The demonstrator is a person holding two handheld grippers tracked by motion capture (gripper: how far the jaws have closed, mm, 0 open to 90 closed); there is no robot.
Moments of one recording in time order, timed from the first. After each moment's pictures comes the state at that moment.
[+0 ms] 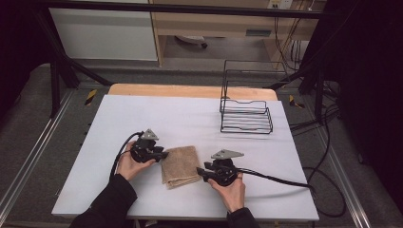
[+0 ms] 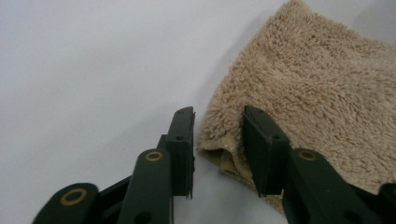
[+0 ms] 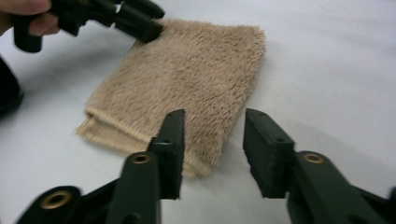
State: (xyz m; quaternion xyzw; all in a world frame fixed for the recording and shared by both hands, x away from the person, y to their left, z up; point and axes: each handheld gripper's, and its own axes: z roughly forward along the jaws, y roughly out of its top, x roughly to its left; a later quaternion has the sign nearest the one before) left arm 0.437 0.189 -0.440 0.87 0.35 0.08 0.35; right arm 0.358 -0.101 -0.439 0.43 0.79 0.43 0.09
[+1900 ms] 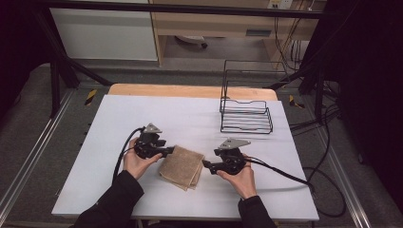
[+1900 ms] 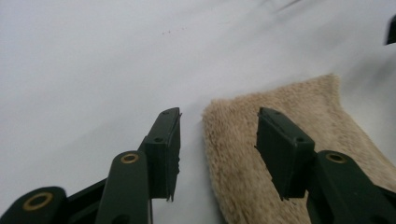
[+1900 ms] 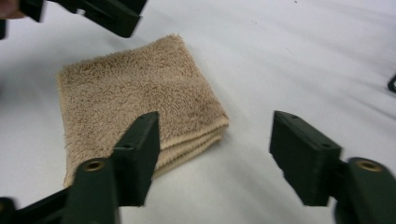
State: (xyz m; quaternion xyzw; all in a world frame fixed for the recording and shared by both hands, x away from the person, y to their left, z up) left arm 0.442 0.162 -0.417 0.84 0.40 0.10 0.37; right arm 0.386 -0.129 -0.423 0.37 0.81 0.43 0.11
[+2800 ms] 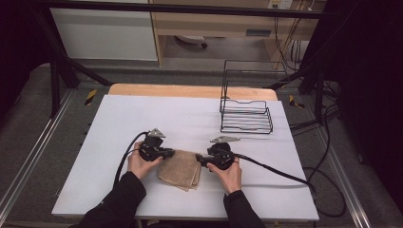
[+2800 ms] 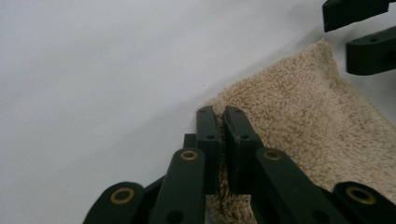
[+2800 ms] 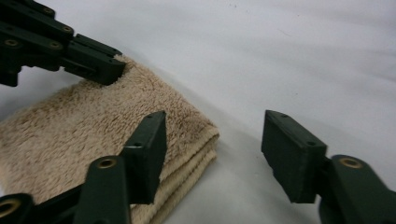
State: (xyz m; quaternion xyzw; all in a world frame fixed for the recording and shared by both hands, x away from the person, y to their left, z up) left arm 0.441 0.164 -0.443 0.85 0.37 0.06 0.37; right arm 0.411 -0.097 -0.445 0.47 0.77 0.42 0.10
